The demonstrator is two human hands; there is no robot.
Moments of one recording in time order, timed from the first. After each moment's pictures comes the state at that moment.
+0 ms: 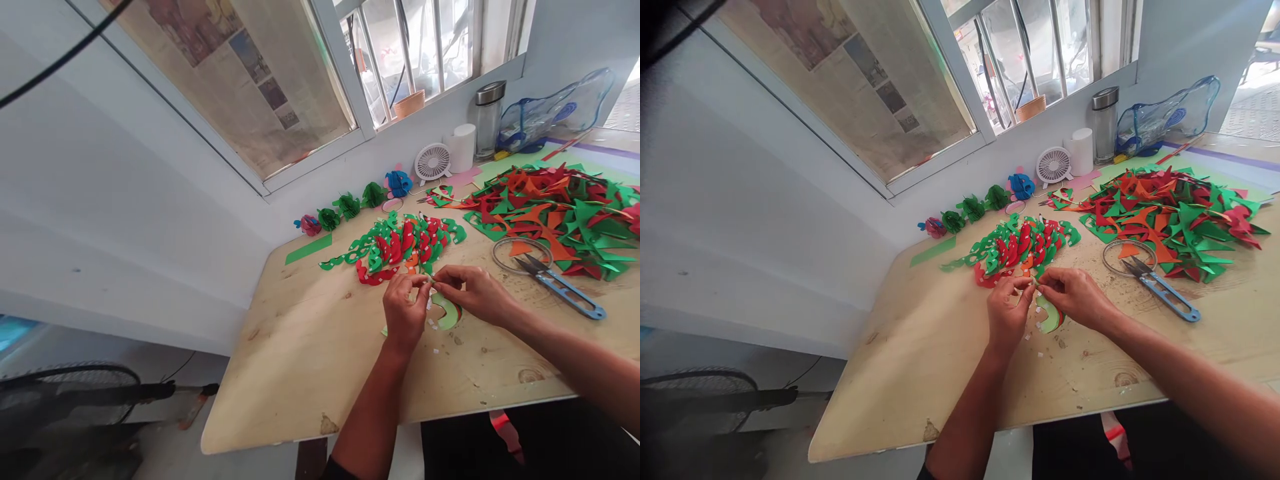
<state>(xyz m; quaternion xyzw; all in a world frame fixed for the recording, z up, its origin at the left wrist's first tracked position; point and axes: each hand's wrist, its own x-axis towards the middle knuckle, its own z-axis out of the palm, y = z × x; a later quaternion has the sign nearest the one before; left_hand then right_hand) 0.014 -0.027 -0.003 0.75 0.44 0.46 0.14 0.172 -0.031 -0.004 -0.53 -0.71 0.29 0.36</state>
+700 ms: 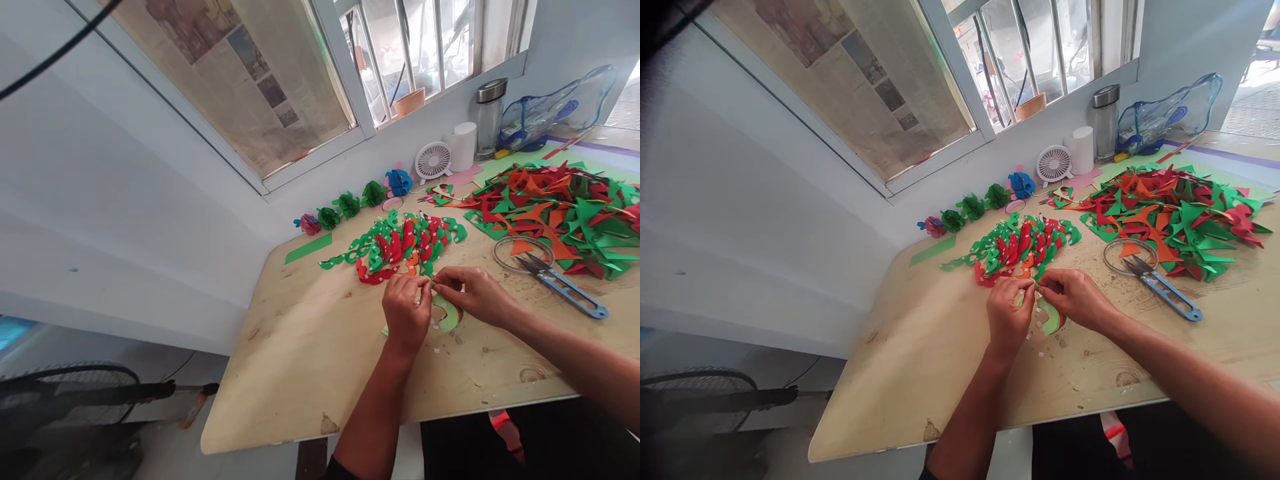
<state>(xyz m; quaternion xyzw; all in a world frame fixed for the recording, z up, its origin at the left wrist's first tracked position) 0.015 -0.029 -0.004 0.78 0.44 0.44 0.07 0.170 -0.032 -0.005 -0.52 -0.72 0.29 0.36</state>
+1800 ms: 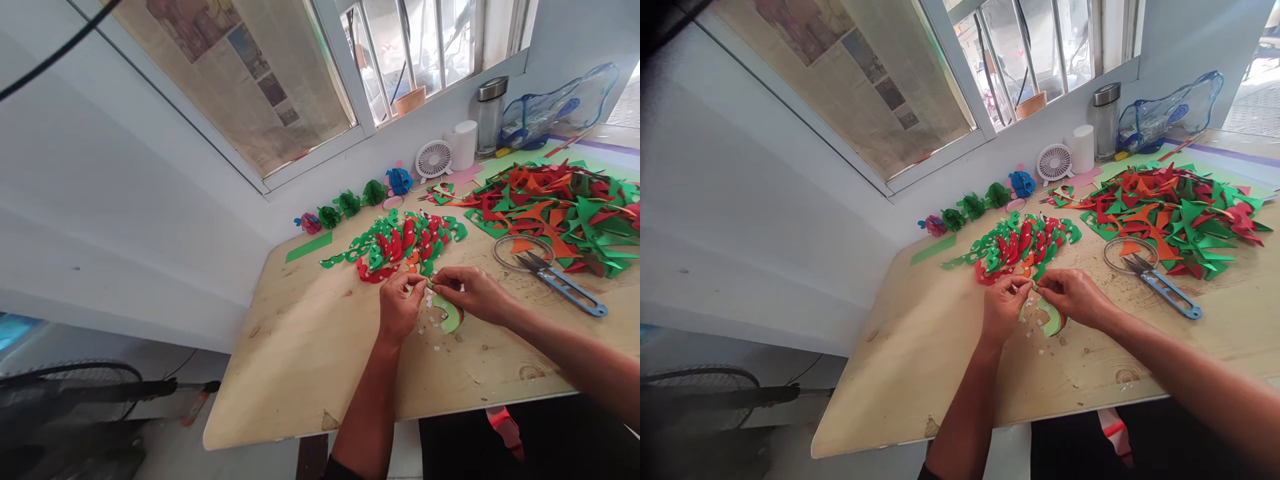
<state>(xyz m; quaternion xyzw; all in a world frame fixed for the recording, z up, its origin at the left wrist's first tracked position) 0.003 -0.020 0.001 0.72 0.48 0.41 0.29 0.170 -0.031 -0.007 -0.53 -0.71 0.32 0.34</state>
